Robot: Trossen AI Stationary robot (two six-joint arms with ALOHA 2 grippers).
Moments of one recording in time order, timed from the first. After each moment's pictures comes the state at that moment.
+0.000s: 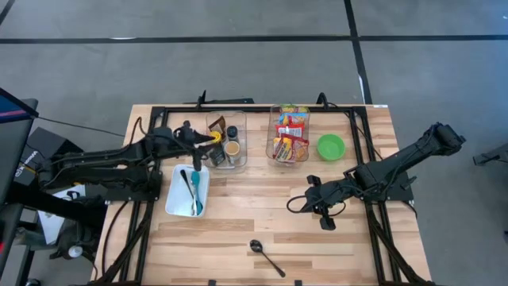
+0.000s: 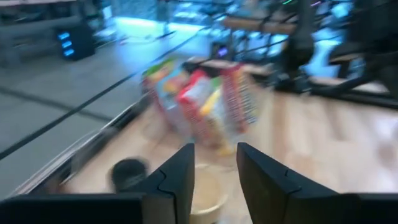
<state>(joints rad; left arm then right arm) 0.32 0.76 0.39 0.17 -0.03 -0.03 0.43 1.17 0.75 -0.36 0.06 0.31</state>
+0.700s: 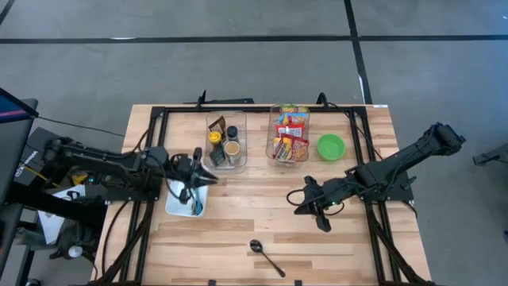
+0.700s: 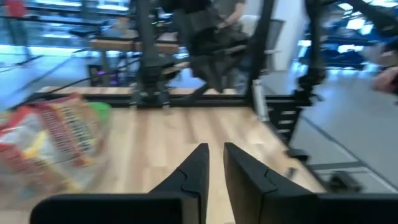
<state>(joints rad) -0.11 0.75 0.39 0.28 0.06 -0.06 0.43 1.17 0.75 -0.18 0.06 0.43</state>
